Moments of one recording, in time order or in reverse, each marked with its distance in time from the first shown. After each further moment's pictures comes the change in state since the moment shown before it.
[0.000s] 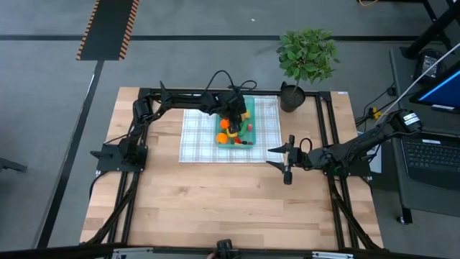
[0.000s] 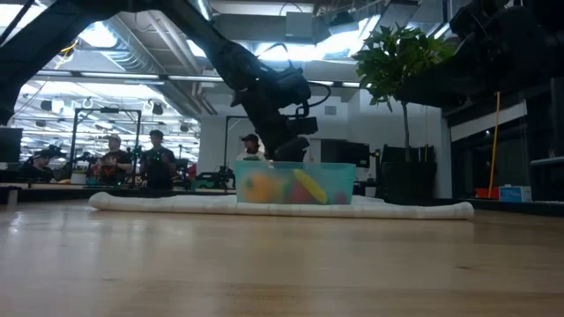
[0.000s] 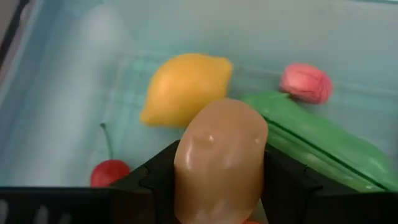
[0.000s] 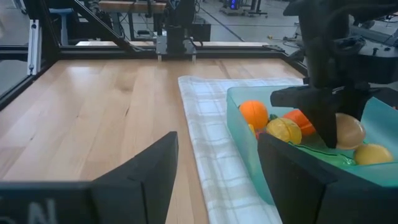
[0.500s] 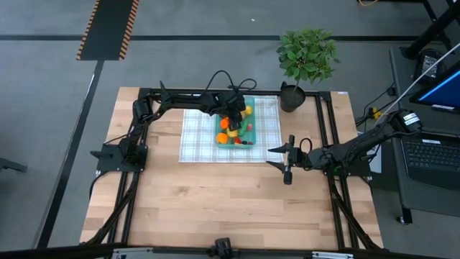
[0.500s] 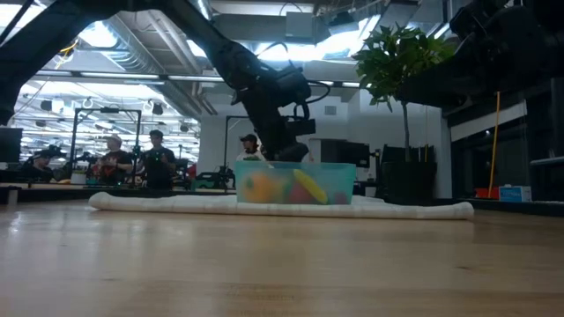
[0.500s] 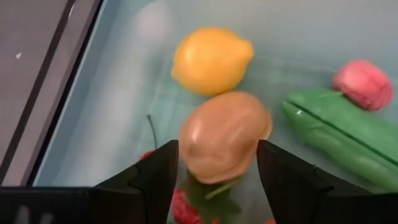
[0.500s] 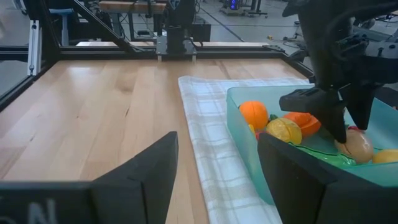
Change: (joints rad) left arm -0.008 -0.003 0.000 0.007 -0.144 -0.002; right arm 0.000 0.000 0.000 0.002 0.000 0.001
